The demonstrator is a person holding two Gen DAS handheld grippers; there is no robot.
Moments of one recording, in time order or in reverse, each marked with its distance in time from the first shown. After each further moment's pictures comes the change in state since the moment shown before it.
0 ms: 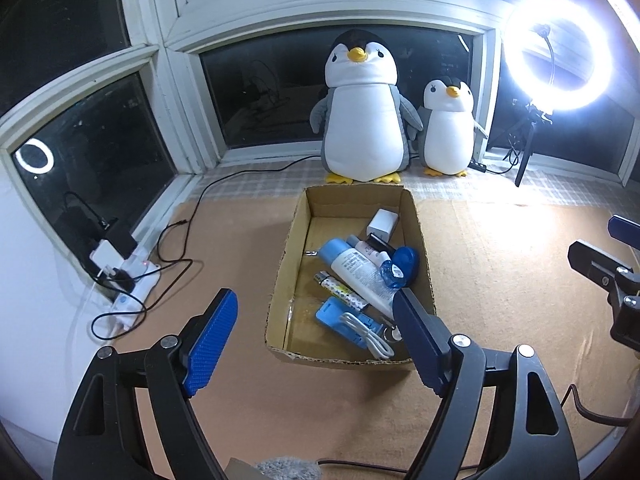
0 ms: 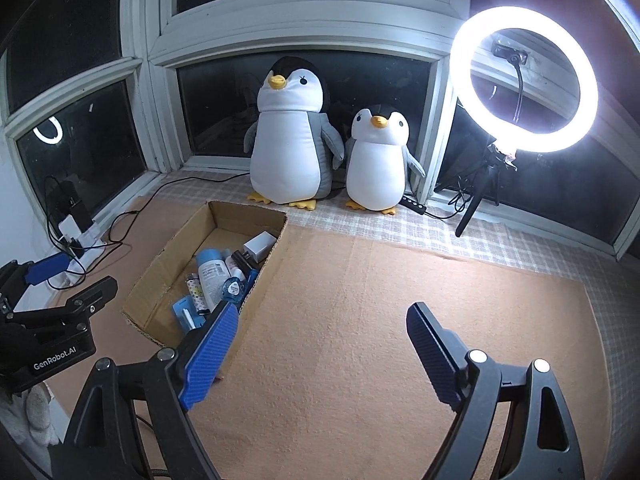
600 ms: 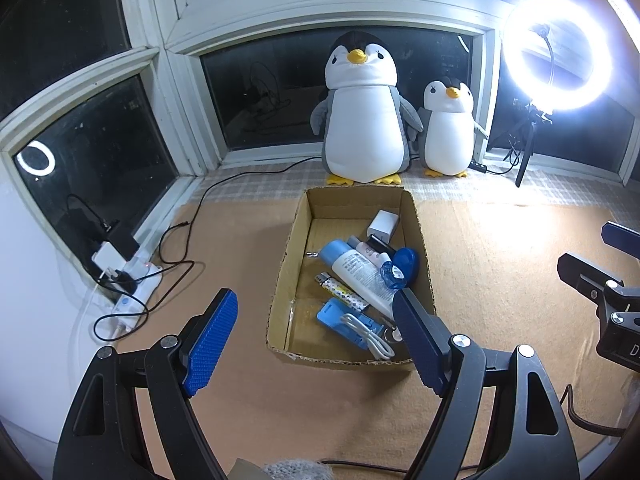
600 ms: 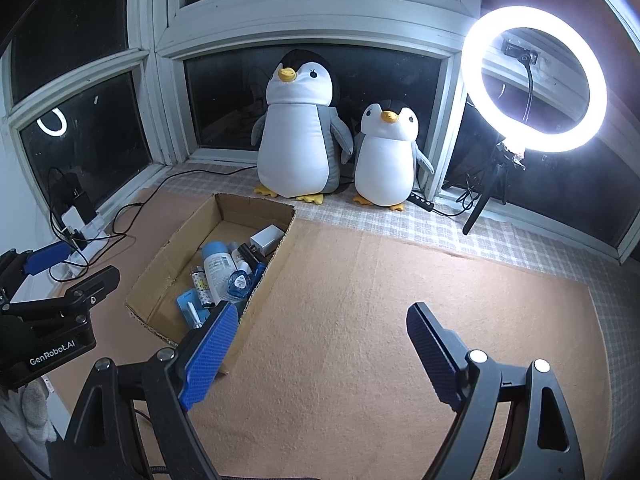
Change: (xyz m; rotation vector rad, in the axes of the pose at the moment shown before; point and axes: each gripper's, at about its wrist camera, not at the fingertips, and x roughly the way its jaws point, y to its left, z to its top) left arm -0.001 -0.001 0.001 0.003 -0.002 0.004; right arm 0.005 0.009 -0.003 -0.014 0.014 0.010
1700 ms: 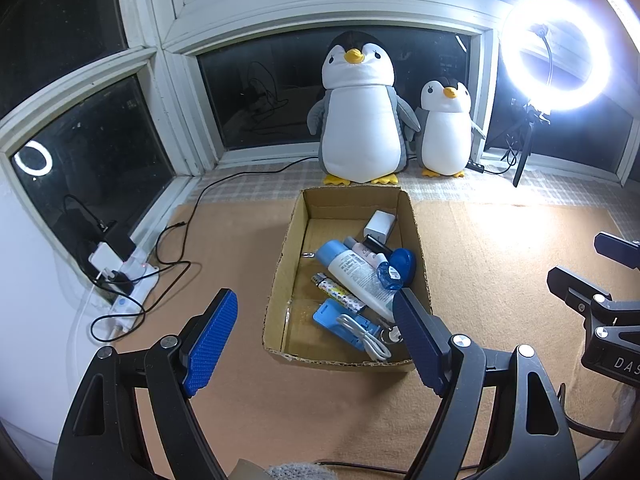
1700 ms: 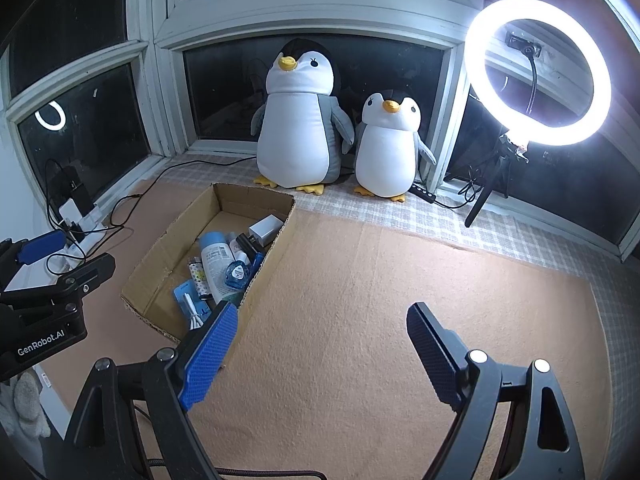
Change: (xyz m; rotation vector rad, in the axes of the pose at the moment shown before) left arm 0.001 -0.001 0.001 0.002 0.002 -0.008; right arm 0.009 -0.001 -0.004 -0.005 0.030 0.000
